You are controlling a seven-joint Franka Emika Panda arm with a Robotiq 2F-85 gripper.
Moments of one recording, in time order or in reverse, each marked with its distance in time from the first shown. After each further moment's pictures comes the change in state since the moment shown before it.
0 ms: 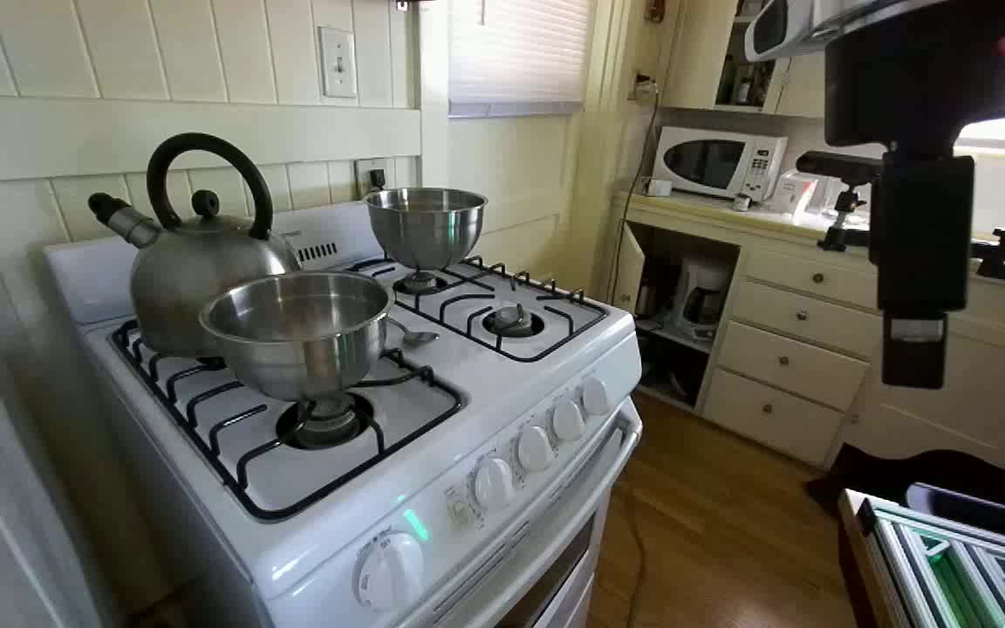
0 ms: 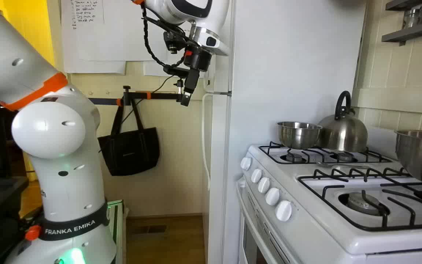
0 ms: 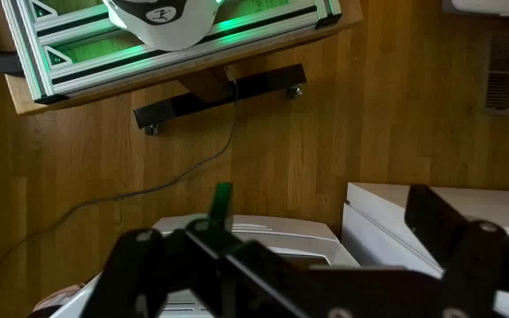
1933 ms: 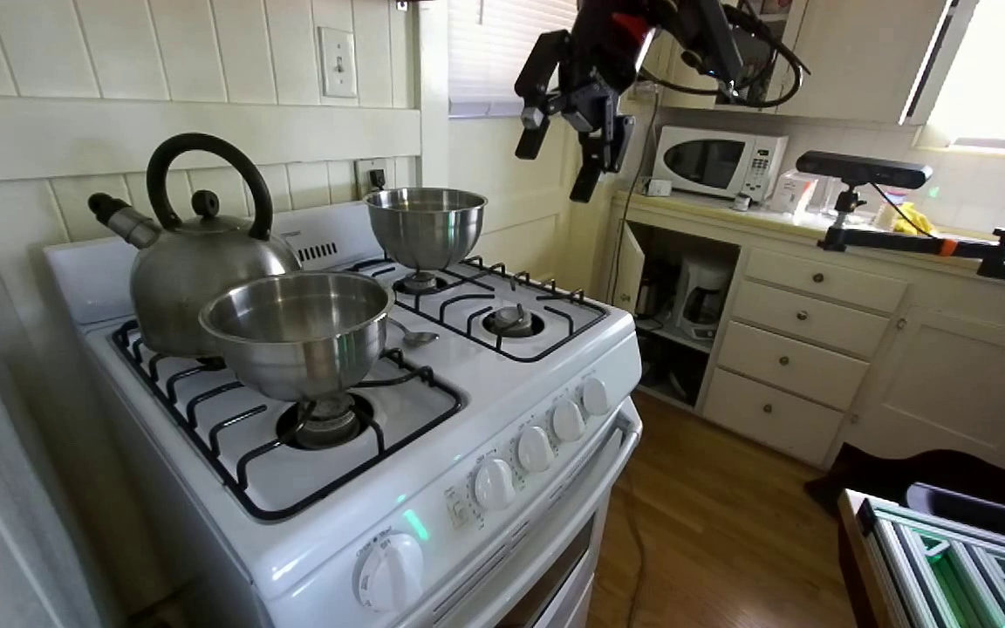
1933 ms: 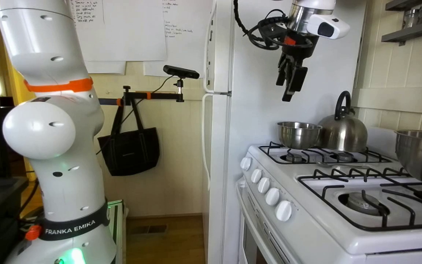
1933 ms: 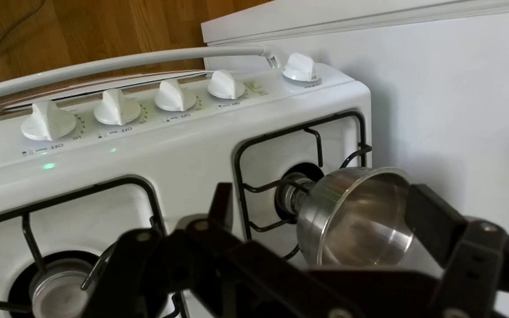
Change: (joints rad) arm -0.129 0.504 -0.352 0.449 0.314 0.283 -0.364
